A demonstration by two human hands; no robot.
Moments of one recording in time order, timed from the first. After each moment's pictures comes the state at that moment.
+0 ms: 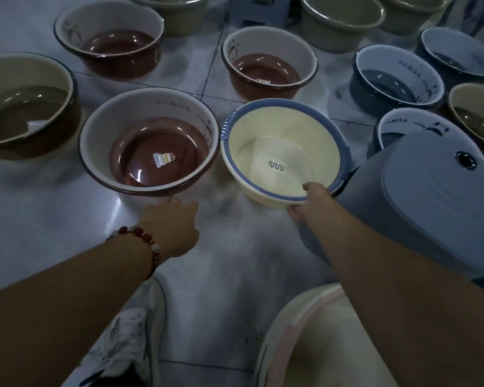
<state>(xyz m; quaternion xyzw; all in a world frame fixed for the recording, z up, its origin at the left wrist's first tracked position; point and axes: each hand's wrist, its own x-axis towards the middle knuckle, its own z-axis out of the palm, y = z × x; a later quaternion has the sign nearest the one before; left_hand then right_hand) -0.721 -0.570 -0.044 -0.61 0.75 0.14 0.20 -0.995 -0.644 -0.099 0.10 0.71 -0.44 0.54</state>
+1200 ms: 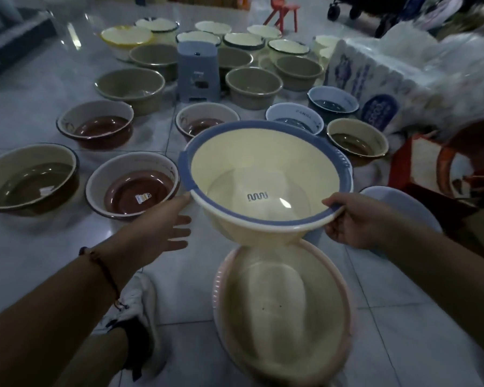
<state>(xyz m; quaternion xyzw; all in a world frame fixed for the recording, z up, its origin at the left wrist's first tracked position) -0.784 -0.403 0.191 -0.60 0.39 0.66 -0.23 -1.110 -0.343 0.238 -0.10 0.69 -0.39 0.60</state>
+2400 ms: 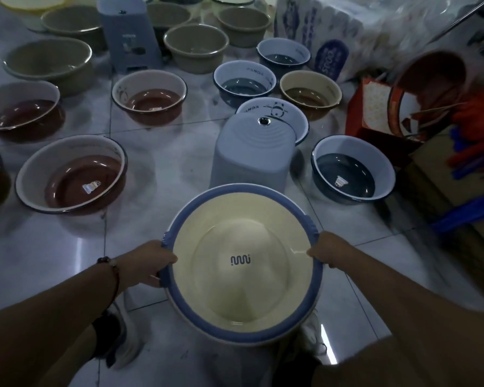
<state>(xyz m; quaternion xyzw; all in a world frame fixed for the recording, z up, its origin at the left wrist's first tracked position) -0.837 -0.362 0.060 -0.67 0.48 0.56 0.07 -1.181 -0.236 0.071 -0.27 0.88 0.02 0.38</state>
